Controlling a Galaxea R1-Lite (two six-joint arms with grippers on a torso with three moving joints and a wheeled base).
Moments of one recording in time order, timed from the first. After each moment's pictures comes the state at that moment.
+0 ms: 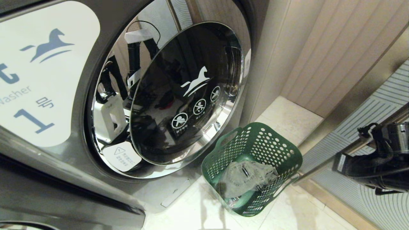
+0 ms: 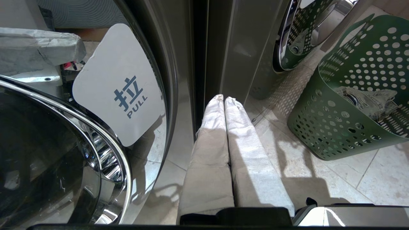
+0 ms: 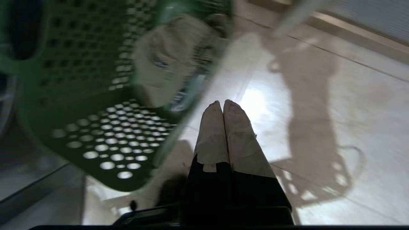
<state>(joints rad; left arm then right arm) 0.00 0.00 0.00 -0.01 0.00 -0.01 0.00 1.60 -0.62 -0.31 0.06 0.47</state>
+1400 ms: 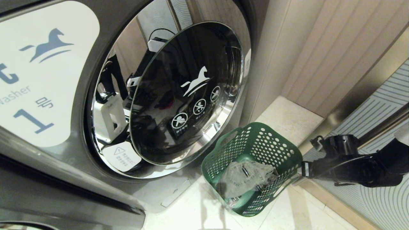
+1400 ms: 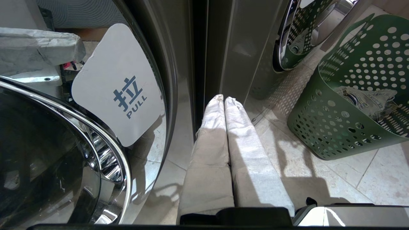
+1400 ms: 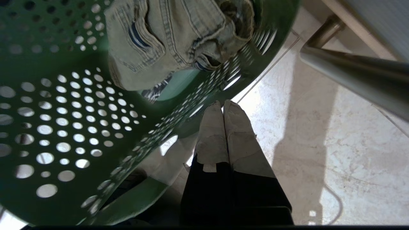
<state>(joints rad) 0.00 0.00 0.00 -0.01 0.00 -0.01 -0.03 2.08 -0.79 -0.52 0.21 0.15</state>
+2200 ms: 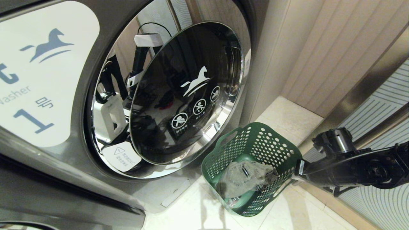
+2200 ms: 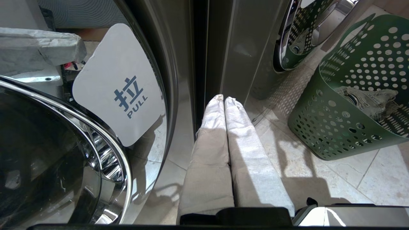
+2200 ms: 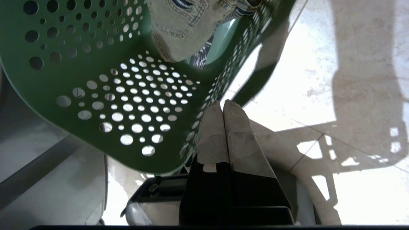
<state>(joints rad) 0.00 0.00 0.00 -0.01 0.00 -0.01 0.18 1.84 -0.76 -0.21 0.08 0.62</state>
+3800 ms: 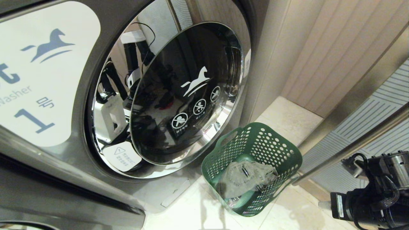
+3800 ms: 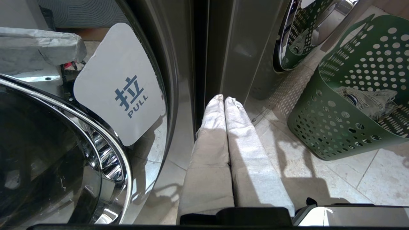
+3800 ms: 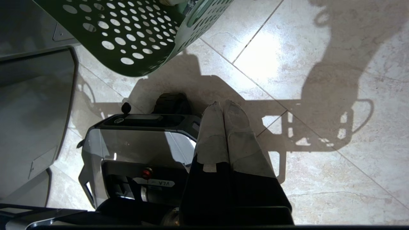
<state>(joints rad) 0.00 0.00 0.00 -0.01 0.00 -0.01 0.19 1.45 -0.44 -0.16 0.12 0.37</state>
